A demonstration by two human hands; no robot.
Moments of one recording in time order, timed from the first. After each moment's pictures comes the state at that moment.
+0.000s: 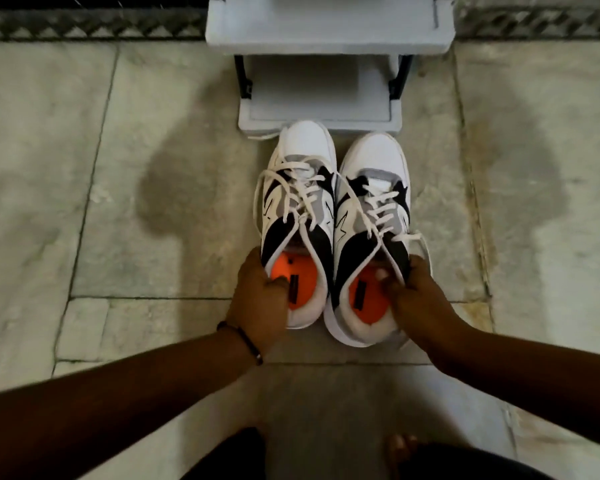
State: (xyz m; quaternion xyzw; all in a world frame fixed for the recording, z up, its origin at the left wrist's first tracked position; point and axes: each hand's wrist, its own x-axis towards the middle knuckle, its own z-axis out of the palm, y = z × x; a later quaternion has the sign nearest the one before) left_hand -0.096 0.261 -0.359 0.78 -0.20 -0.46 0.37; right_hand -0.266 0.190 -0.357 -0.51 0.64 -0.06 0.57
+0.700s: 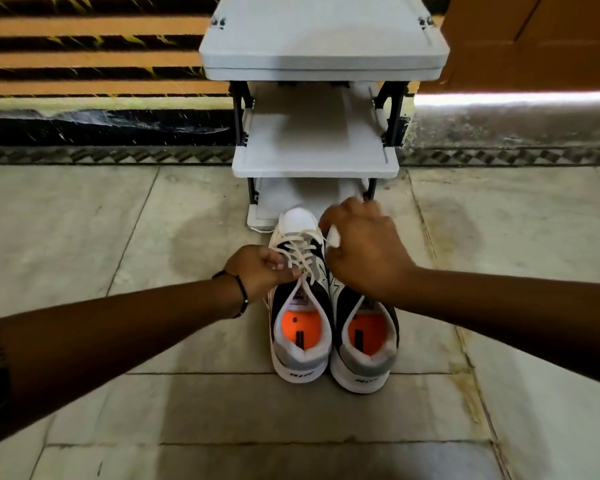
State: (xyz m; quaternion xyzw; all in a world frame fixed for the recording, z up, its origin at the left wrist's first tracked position) left_hand -0.044 0.183 -0.307 0.78 -0.36 -0.42 0.31; right_hand -0.193 0.117 -0.261 -0.88 0.43 -0.08 0.17
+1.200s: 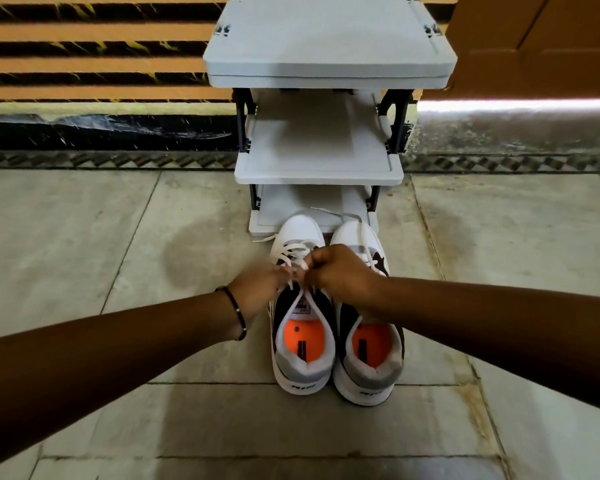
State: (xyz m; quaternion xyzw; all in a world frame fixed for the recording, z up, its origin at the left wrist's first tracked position) left_hand -0.049 0.183 -0.303 0.70 -0.27 -0.54 0.37; right_hand -0.168 0.115 -0.297 -0.69 0.45 -0.08 0.56
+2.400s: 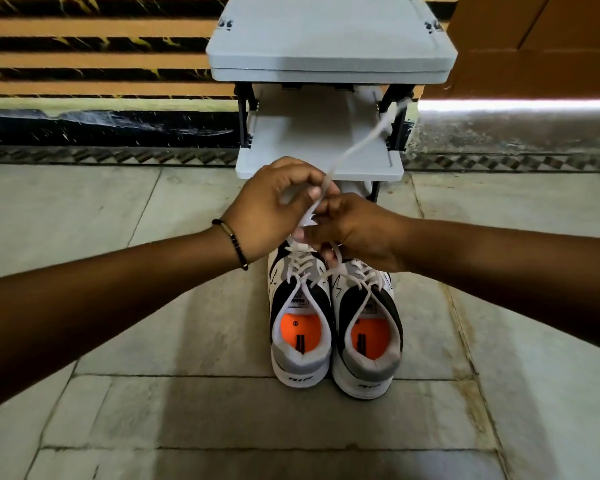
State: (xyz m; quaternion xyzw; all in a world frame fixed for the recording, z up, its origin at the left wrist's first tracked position) left_hand -0.042 0.152 -0.232 0.60 -0.66 -0.19 0.41; right_hand -0.175 0.094 -0.241 -0.65 0.33 -0.07 0.68
